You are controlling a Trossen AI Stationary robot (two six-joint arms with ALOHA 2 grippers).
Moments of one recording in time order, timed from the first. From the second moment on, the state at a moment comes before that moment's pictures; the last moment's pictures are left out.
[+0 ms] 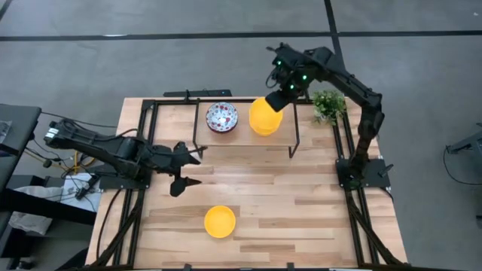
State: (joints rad) left arm -0.30 0.93 0.81 -0.53 -0.18 -0.35; right arm -0.53 1.83 2.18 -1.57 -0.21 0.25
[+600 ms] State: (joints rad) left arm -0.30 0.92 0.75 -0.45 -0.18 -0.35; right arm -0.62 1.92 2.18 -1.57 -0.22 0.11
